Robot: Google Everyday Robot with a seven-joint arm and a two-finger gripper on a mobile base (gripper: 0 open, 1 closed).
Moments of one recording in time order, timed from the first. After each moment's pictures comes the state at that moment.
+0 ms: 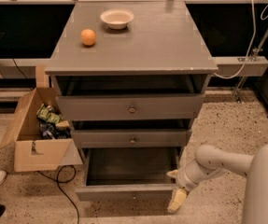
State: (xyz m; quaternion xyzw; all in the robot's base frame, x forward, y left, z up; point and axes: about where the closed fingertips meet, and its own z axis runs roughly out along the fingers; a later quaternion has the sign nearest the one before) arm 0.464 -0.160 0.336 -0.59 0.75 0.27 0.13
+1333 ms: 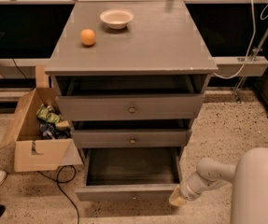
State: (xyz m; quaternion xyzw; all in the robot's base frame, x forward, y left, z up) arm 0.453 -0.191 0.248 -0.58 0.77 0.26 0.11
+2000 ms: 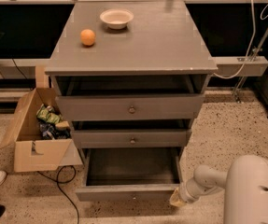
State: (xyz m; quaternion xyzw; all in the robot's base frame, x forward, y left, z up) arm 0.468 -0.207 0.182 -0.63 0.74 0.20 0.14
